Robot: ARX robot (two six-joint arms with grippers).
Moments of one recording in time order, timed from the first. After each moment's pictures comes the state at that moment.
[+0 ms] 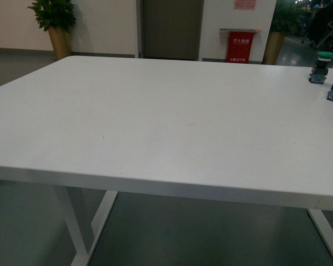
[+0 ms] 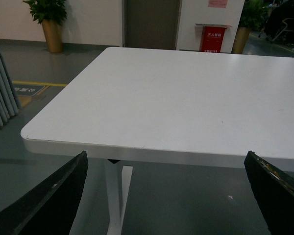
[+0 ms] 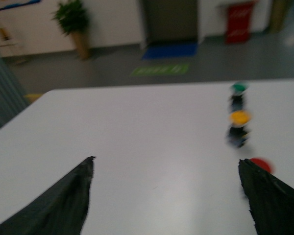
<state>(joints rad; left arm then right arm) 0.00 0.00 0.02 0.00 0.00 0.00 -0.12 0.78 0.70 0.08 -0.20 0.08</state>
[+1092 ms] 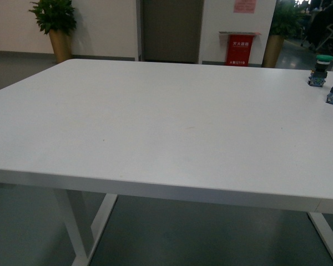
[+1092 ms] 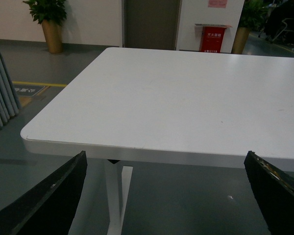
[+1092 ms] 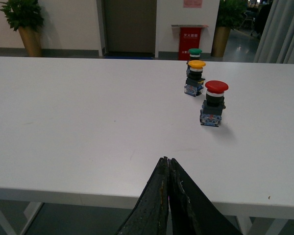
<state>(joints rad) 0.00 0.00 0.02 0.00 0.00 0.00 0.00 0.27 0.07 0.20 0.00 0.00</state>
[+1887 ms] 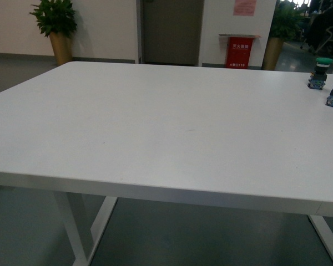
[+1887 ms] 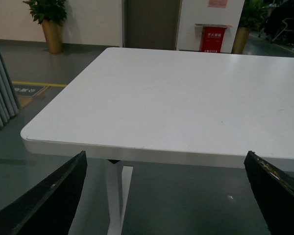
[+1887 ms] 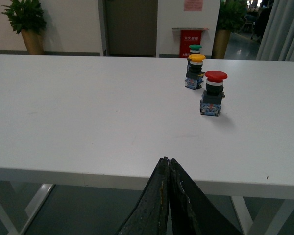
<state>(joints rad) 0.00 0.00 0.02 0.00 0.00 0.00 0.00 0.00 0.01 0.00 0.00 0.00</state>
